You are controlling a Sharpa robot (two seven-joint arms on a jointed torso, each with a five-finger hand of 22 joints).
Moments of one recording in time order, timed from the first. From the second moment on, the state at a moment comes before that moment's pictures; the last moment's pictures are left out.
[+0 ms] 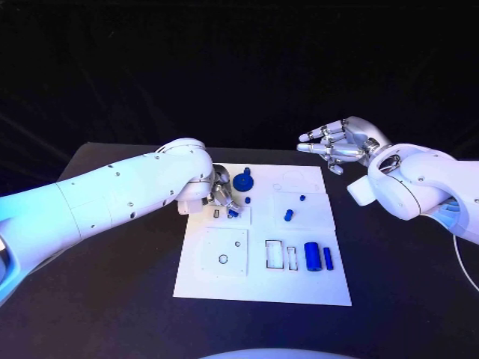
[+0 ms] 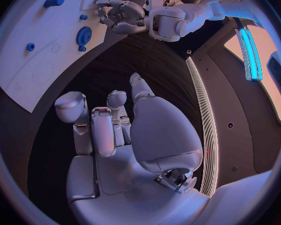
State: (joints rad) left arm 1.29 -0.46 -0.01 1.21 -1.02 0.30 -0.67; left_hand 1.32 -0.11 0.43 0.30 0.23 0.92 0.05 0.57 0.71 1.36 -0.03 1.21 1.20 1.47 -0.09 1.57 1.31 0.04 1.46 0.02 1.49 1.31; right arm 1.28 -0.95 -0.01 1.61 -0.64 -0.43 0.03; right_hand 1.32 -0.02 -0.07 0.07 0.25 0.99 0.14 0.11 0.07 1.21 0.05 0.94 0.97 1.46 -0.02 1.39 1.31 0.12 1.26 0.08 1.19 0.89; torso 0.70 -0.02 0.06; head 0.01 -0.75
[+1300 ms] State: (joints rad) left arm 1.26 -0.53 -0.02 1.31 -1.10 0.15 -0.66; left_hand 1.21 -0.15 0.57 0.24 0.22 0.92 0.05 0.59 0.75 1.36 -0.03 1.19 1.18 1.47 -0.09 1.57 1.31 0.04 1.46 0.02 1.49 1.31; right arm 1.28 -0.95 -0.02 1.59 -0.64 -0.40 0.02; right_hand 1.32 -0.01 -0.08 0.07 0.25 0.98 0.14 0.11 0.07 1.20 0.05 0.93 0.97 1.46 -0.02 1.39 1.31 0.12 1.26 0.08 1.18 0.87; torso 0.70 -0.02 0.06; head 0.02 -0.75
